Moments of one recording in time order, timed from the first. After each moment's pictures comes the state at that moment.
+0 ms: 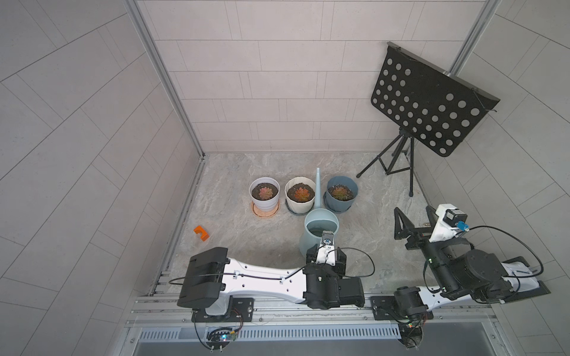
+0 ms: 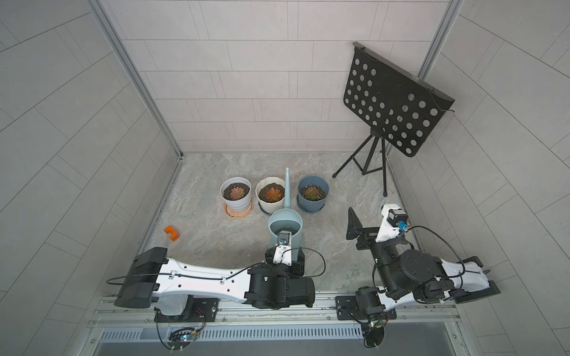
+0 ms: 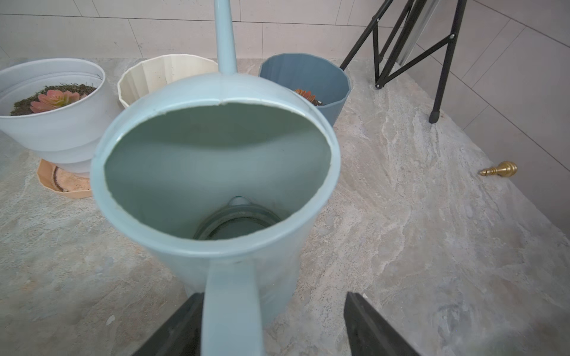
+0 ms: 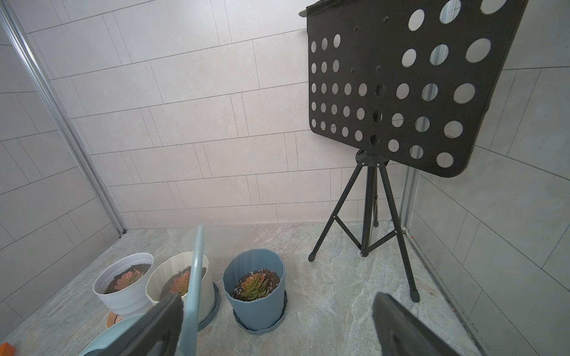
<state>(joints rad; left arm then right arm) -1.56 1.64 1.21 -0.73 -1.02 -1.23 1.64 0.32 0.83 -0.43 1.58 0.06</state>
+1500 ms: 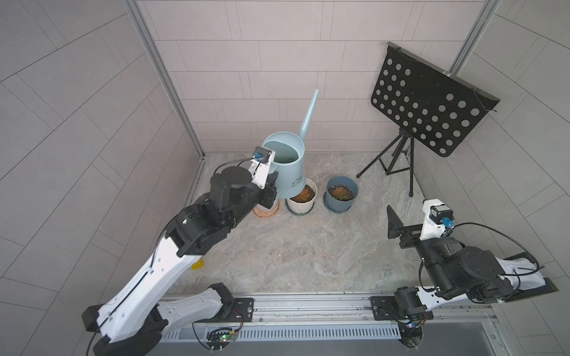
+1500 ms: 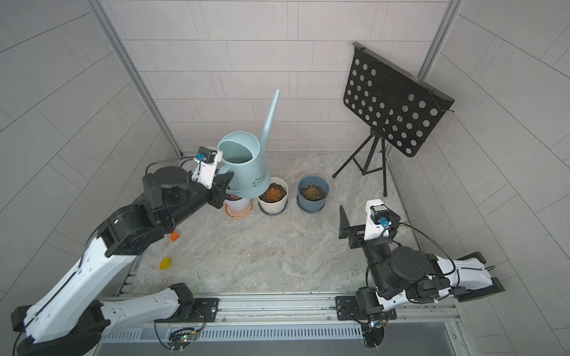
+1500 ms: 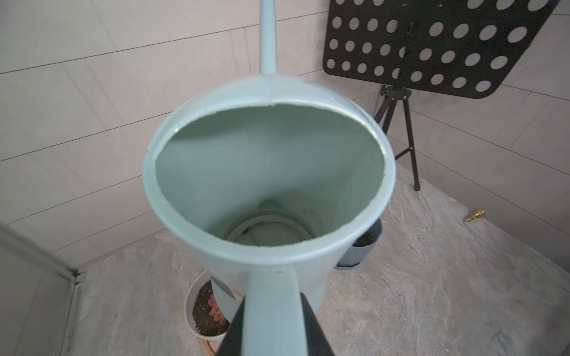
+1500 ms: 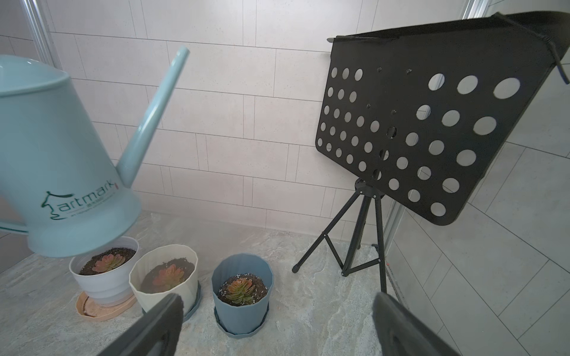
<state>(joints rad) -0.72 1.13 1.56 -0.80 -0.21 0.00 1.64 0.49 0.94 -0.39 1.58 -0.14</state>
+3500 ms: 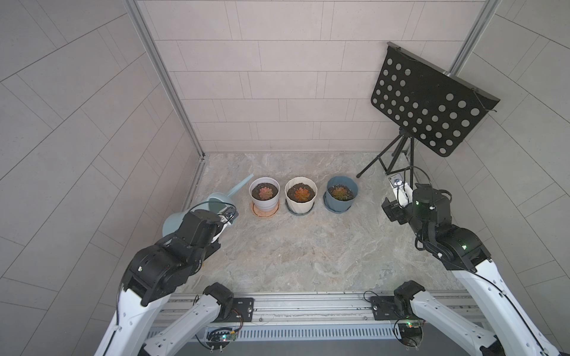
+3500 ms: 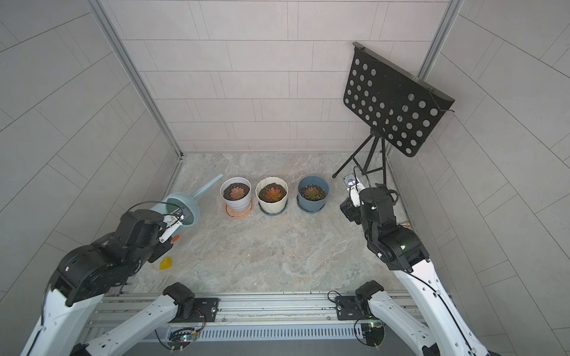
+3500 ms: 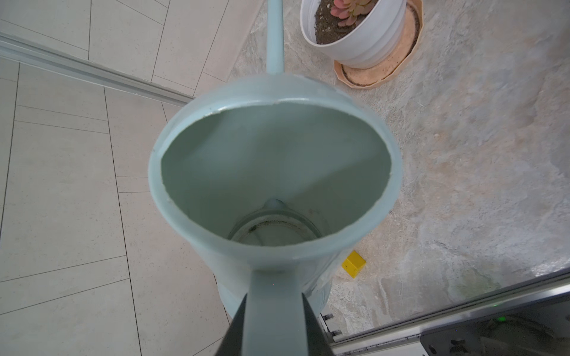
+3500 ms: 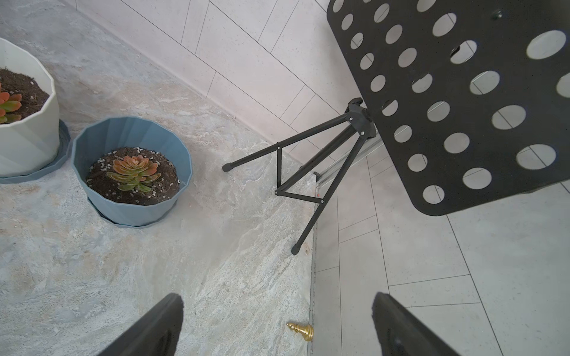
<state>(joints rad) -0.54 0.74 1.30 -1.49 -0.60 0.53 0.39 0.78 1.09 -0.79 0.51 -0.39</state>
